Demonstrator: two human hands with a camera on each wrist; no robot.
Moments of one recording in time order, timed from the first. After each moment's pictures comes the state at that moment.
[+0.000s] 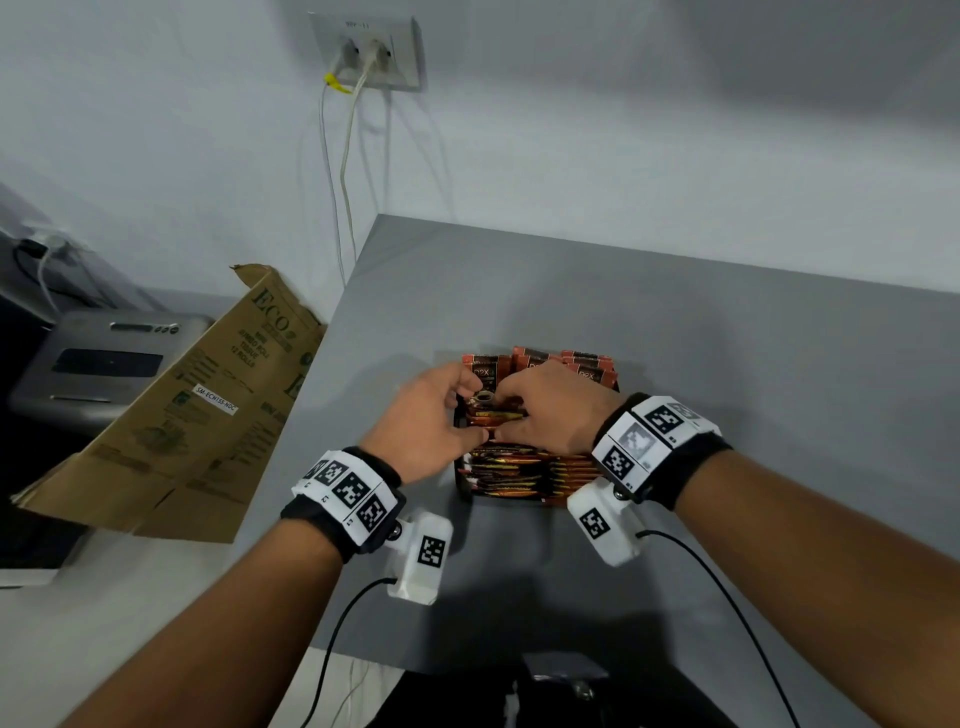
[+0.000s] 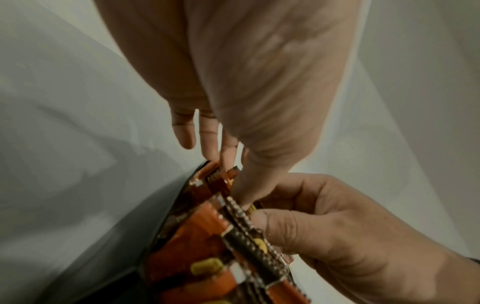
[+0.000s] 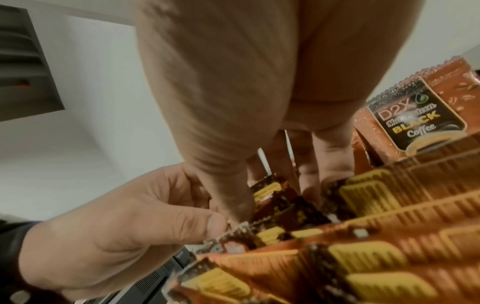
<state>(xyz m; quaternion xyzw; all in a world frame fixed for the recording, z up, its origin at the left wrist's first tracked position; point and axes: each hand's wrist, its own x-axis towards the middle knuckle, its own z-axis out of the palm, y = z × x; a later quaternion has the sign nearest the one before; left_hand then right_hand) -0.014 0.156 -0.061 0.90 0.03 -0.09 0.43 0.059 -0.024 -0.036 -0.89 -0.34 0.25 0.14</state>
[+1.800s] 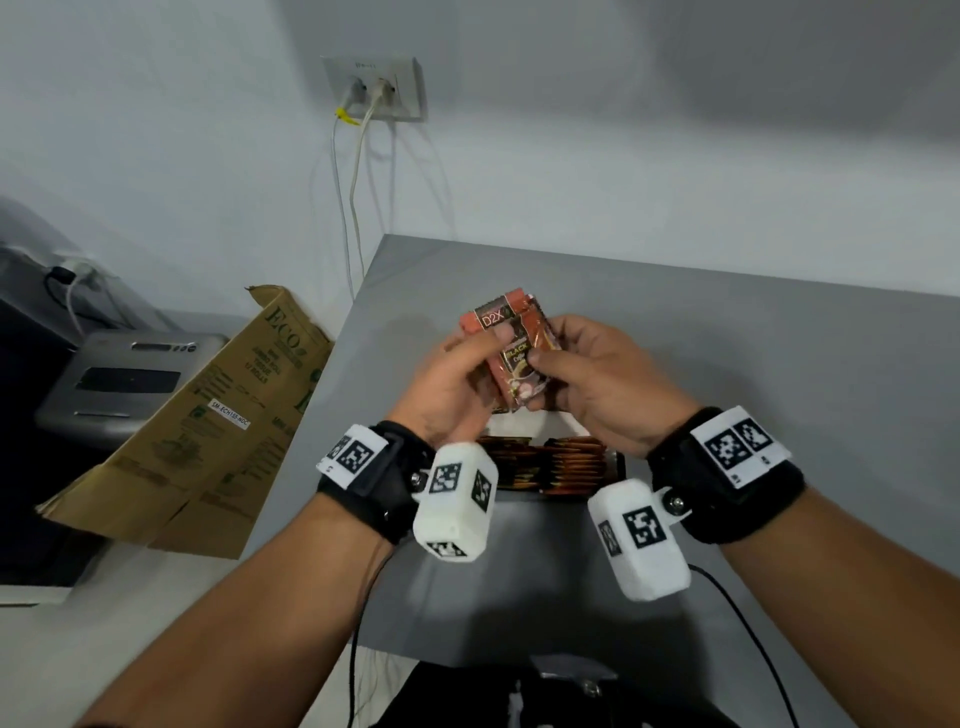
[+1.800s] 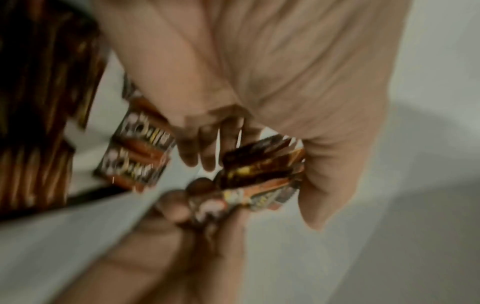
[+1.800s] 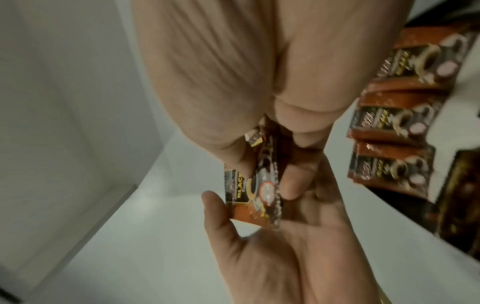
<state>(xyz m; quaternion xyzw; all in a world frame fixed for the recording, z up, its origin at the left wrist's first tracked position) -0.008 0.106 0.002 0.44 0.10 -0.08 0.89 0.019 -0.048 0.029 -0.62 -0.06 0.28 0.73</state>
